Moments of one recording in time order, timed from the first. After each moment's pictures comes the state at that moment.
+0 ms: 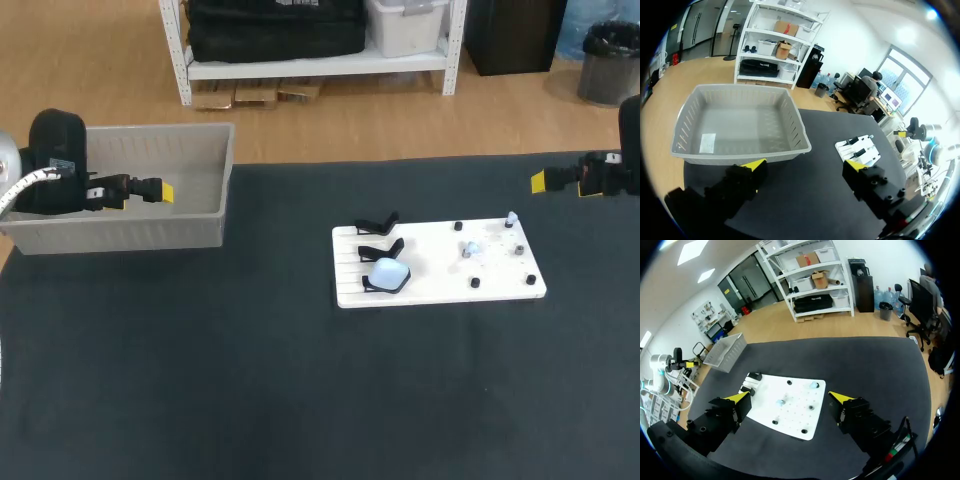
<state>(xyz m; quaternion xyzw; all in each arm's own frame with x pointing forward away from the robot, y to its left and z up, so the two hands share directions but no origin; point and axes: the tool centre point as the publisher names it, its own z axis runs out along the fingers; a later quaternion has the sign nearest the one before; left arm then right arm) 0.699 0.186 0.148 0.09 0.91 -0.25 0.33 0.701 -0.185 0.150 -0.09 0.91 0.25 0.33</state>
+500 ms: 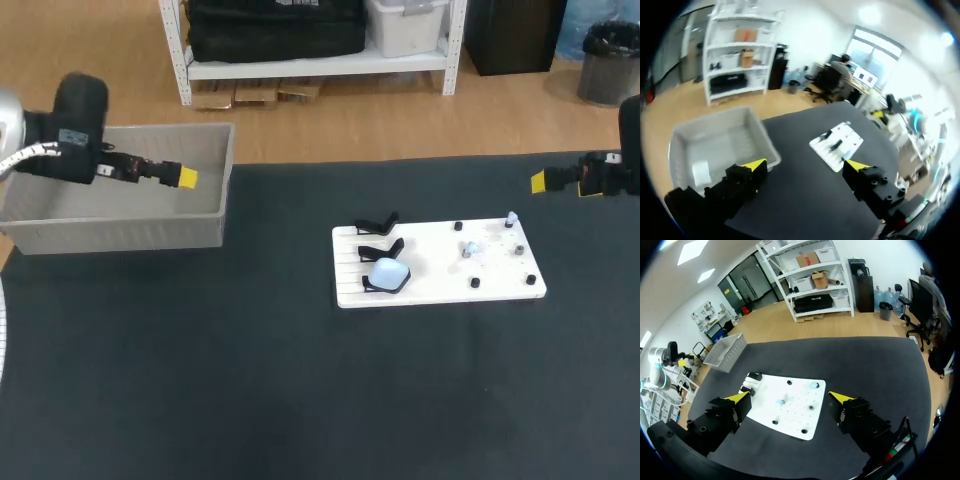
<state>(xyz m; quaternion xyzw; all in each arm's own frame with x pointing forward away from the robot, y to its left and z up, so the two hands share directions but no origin) 0.686 0.139 0.195 0.26 0.86 -0.27 0.34 0.701 -0.185 0.150 -0.09 0.91 0.25 0.33</state>
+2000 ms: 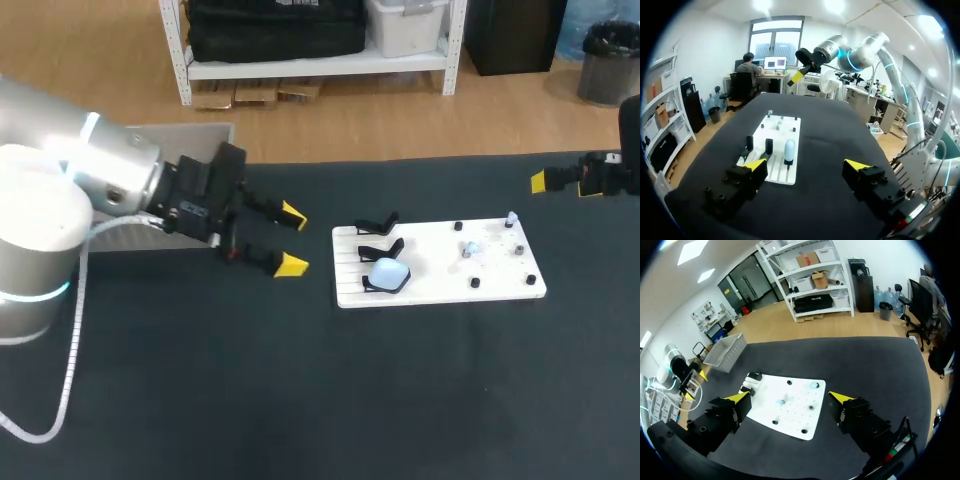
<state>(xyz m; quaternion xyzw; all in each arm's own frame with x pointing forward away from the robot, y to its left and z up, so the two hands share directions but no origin) 0.632 -0.015 0.119 0.58 0.65 -0.37 0.32 0.701 -0.185 0.150 -0.09 0.91 0.25 0.33</state>
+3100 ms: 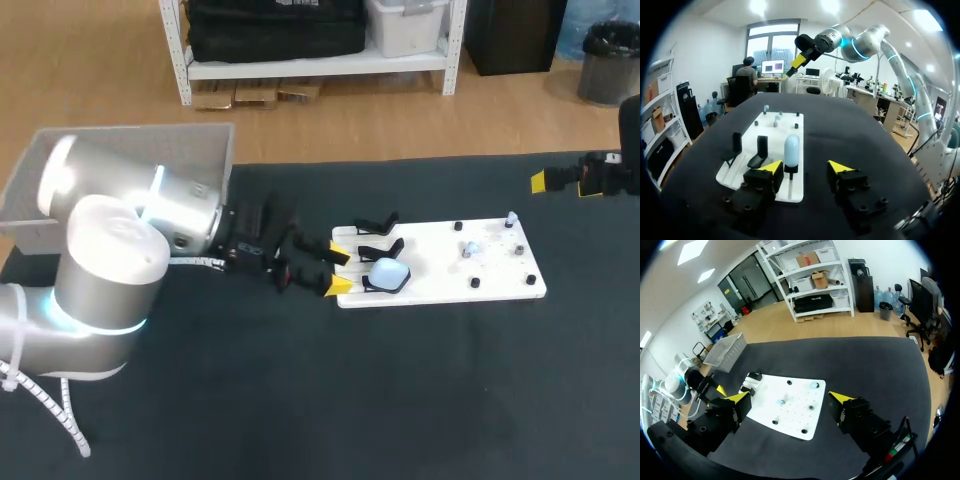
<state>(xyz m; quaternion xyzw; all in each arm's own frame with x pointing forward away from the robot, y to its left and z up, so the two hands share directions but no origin) 0.645 -0.071 0.052 0.59 0.63 -0.38 0.35 0.701 -0.185 0.150 -0.09 0.91 0.25 0.33</state>
